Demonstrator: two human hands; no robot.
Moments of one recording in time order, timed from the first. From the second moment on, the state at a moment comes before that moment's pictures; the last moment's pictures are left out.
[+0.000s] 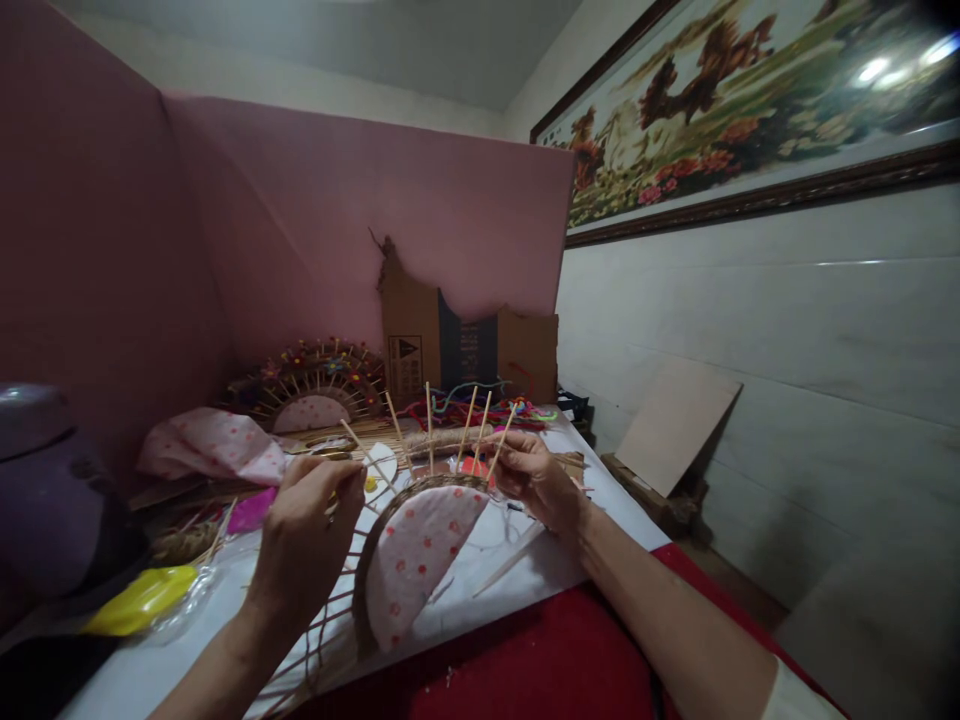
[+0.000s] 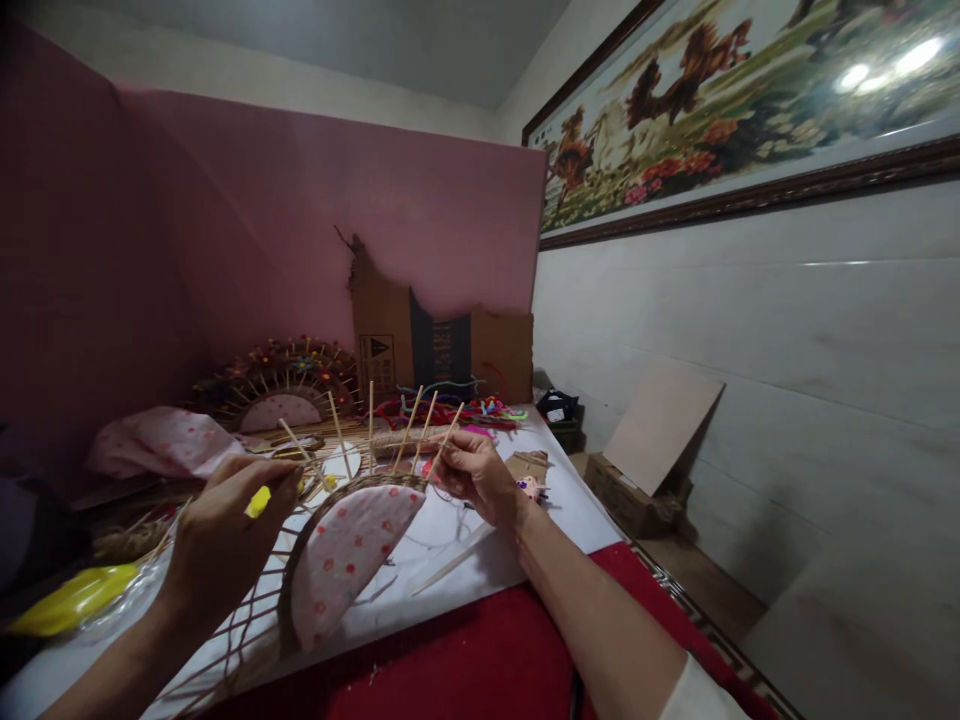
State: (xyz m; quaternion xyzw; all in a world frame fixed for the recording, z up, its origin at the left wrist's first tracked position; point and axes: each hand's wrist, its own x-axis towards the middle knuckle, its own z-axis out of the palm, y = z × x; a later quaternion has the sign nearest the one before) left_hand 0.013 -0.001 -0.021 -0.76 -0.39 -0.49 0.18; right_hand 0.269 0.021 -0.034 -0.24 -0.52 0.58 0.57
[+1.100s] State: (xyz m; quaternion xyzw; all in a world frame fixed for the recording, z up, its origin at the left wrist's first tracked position) left_hand 0.016 -0.001 -0.025 -0.76 -0.37 -0.50 0.17; right_hand 0.266 0.014 -0.028 -0.31 -0.56 0.50 0.59
